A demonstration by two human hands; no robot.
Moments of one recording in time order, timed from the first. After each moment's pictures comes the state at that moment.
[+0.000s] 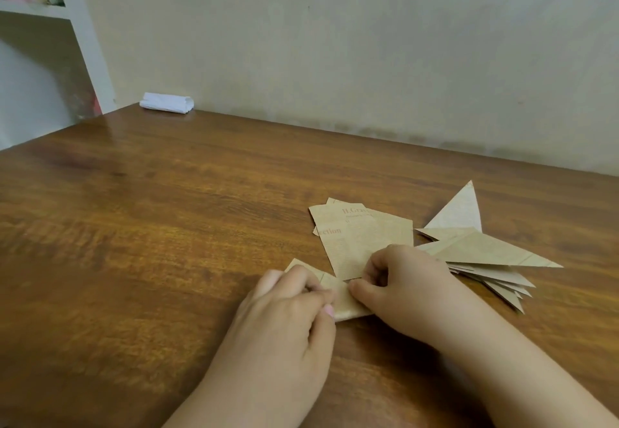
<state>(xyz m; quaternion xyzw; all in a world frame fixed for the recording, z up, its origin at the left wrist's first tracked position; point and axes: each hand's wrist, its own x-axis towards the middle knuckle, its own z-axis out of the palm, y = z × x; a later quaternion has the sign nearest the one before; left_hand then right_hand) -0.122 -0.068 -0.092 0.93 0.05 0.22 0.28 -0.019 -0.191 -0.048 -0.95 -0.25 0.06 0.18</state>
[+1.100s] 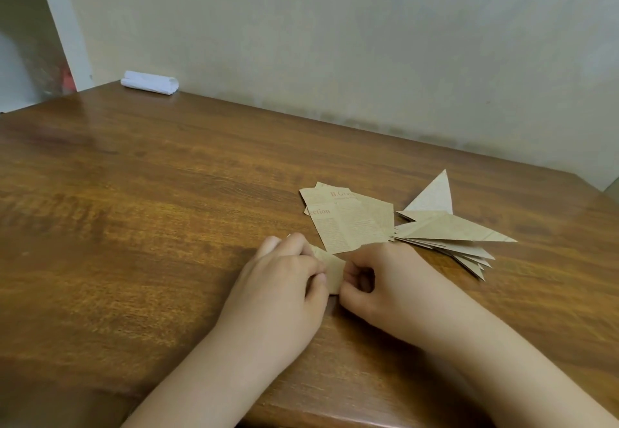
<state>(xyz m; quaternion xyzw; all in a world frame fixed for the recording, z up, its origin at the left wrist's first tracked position) -0.122 -0.068 -0.087 0.93 0.04 0.23 0.30 -0.049 -0.204 -0.049 -0.92 -0.36 0.03 0.16</state>
